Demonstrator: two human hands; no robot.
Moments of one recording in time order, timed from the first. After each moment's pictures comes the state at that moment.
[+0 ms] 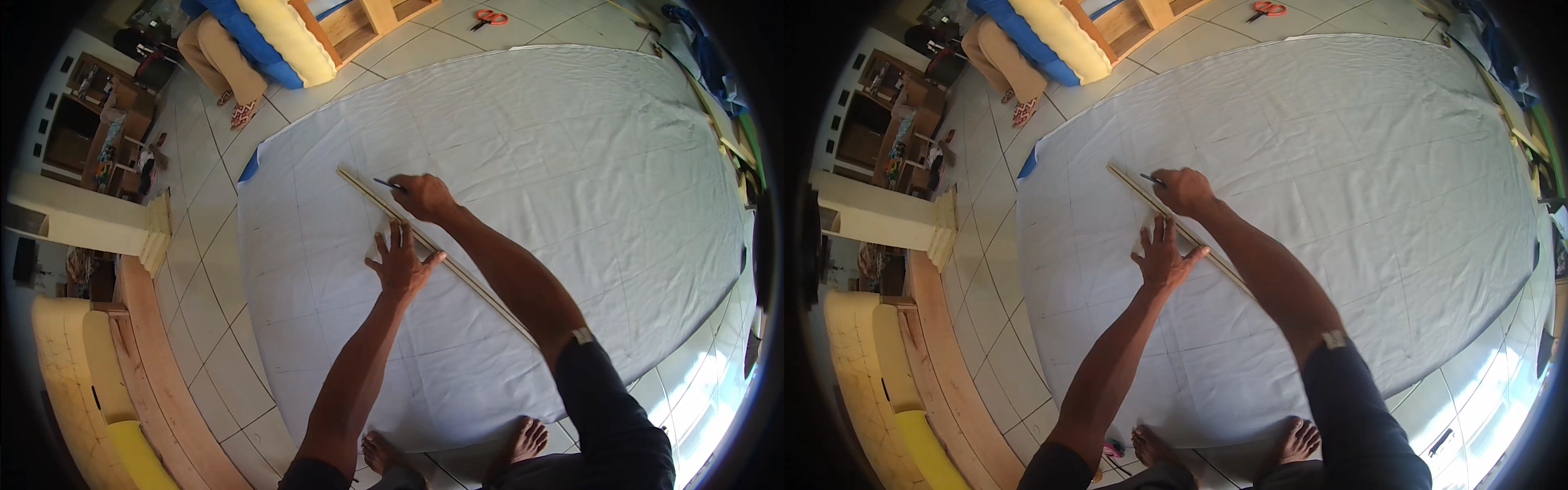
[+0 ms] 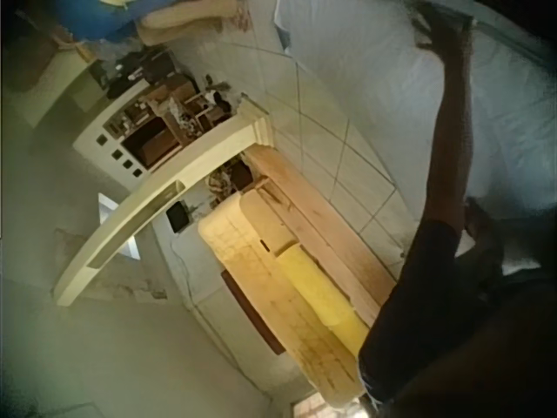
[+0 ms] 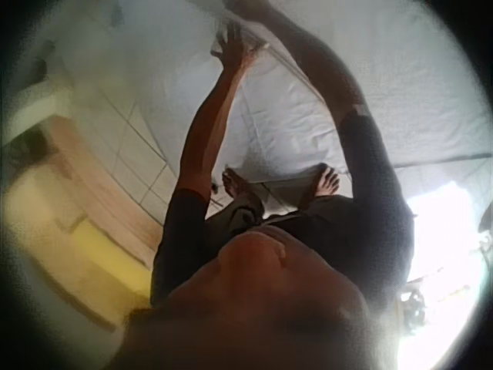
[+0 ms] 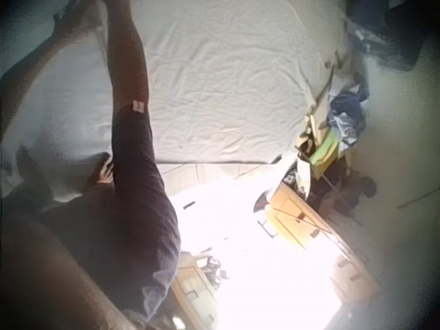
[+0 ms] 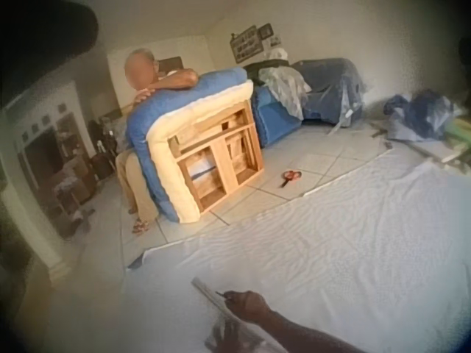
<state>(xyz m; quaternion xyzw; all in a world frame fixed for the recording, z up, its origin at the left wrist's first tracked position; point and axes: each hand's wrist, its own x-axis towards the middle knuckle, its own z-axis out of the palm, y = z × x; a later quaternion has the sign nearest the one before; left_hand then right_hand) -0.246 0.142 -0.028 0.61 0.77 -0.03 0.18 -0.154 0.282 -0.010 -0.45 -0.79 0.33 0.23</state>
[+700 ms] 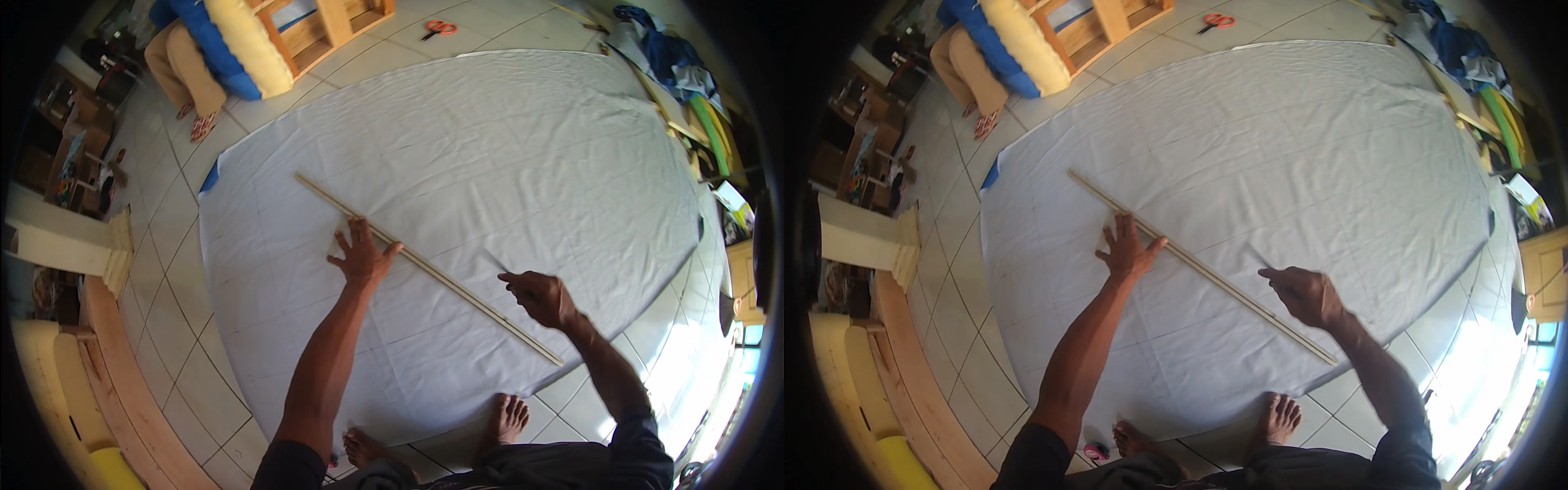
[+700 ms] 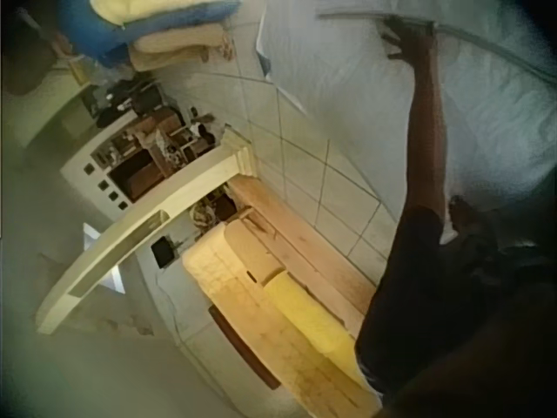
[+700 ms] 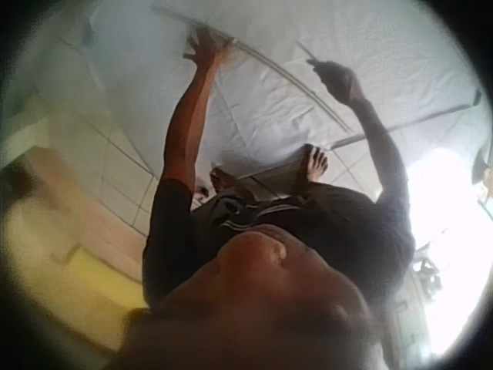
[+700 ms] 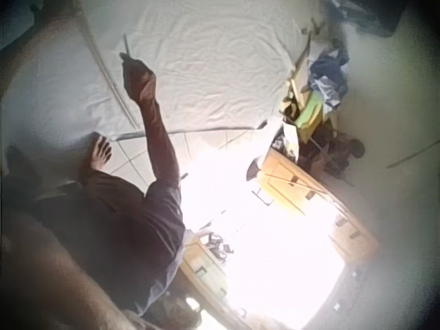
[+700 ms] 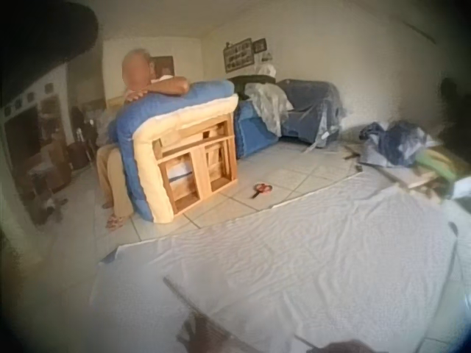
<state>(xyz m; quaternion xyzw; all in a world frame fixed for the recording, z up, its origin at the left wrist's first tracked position) -0.245 0.150 -0.032 0.60 0.77 -0.03 0.21 0.120 0.051 0.059 -0.50 -0.76 0.34 0.26</state>
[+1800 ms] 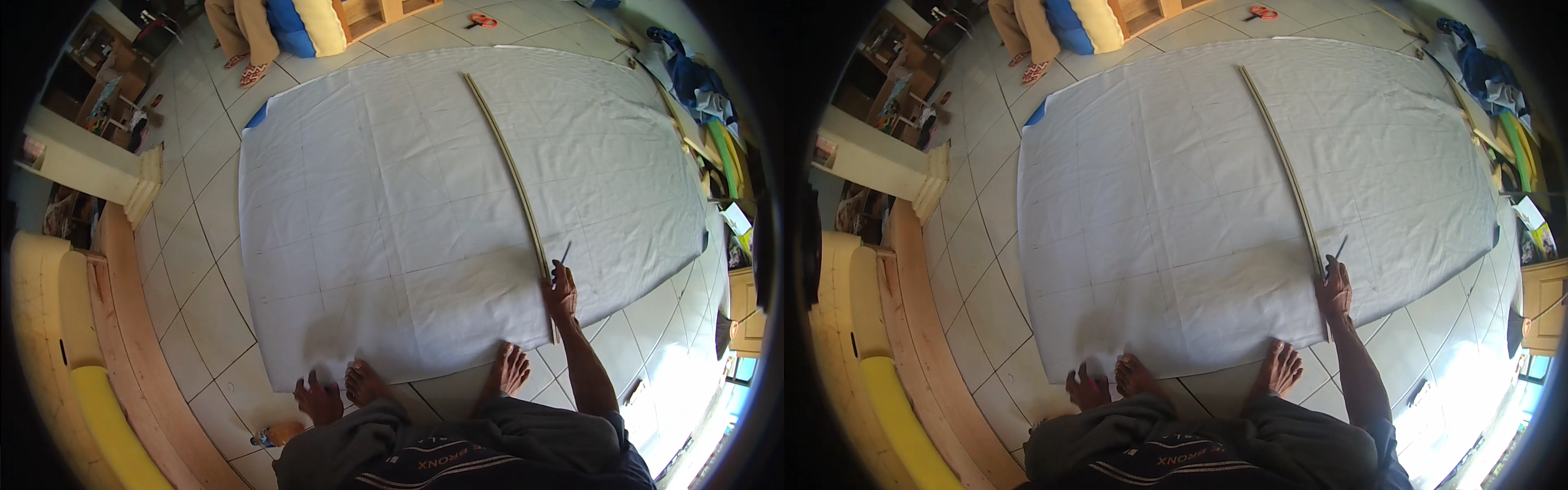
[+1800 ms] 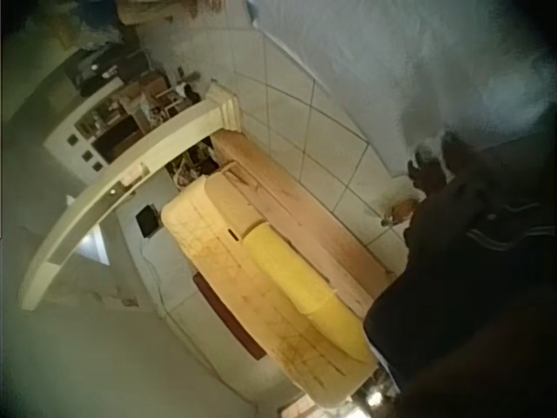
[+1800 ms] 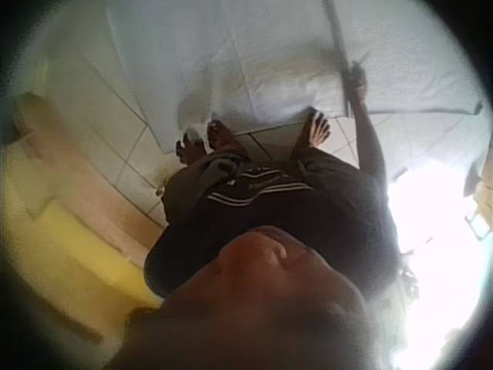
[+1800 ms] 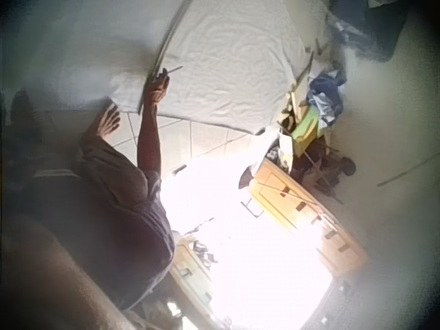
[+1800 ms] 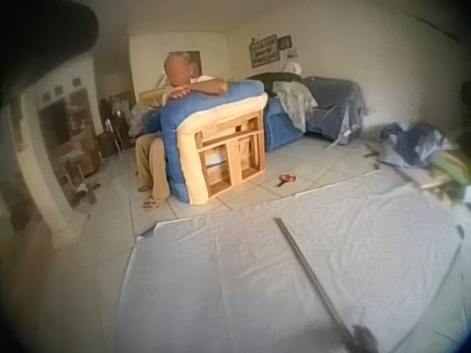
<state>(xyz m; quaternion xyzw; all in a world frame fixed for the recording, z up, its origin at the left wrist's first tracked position) -0.352 -0.379 -0.017 0.43 0.89 0.02 0.12 0.178 -0.064 -0.053 -0.67 -0.68 0.11 0.28</state>
